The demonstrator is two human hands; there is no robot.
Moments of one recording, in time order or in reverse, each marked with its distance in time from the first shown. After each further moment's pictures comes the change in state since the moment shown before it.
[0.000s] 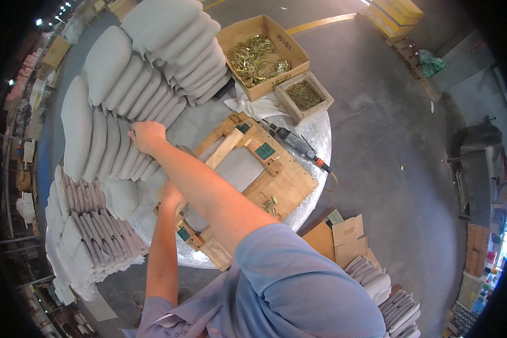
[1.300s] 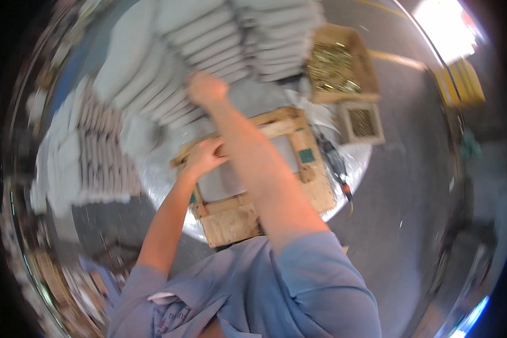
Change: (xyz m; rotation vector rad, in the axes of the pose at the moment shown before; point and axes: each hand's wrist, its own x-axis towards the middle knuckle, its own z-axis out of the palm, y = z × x) left_hand -0.025 -0.022 -0.001 -0.092 0.248 0.204; right_hand 0.016 -0.005 0.008 -0.155 -0.216 0.001
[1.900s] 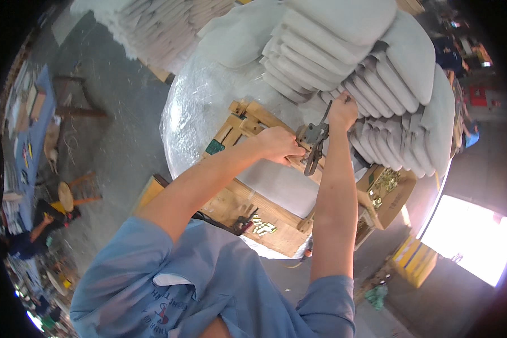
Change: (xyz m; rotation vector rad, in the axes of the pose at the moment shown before) left_hand -0.002 -0.037 0.025 0.115 0.056 0.138; right_hand 0.073 0.057 0.068 -0.264 0.291 -0.055
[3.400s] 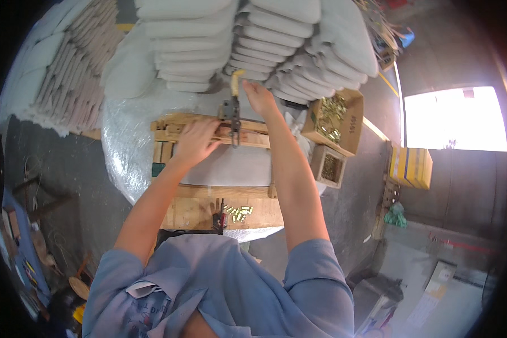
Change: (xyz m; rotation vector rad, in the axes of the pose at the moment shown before) left_hand -0.033 0.028 -0.002 -0.001 0.350 -0.253; right_hand -0.026 0.097 -0.043 0.134 -0.488 0.062
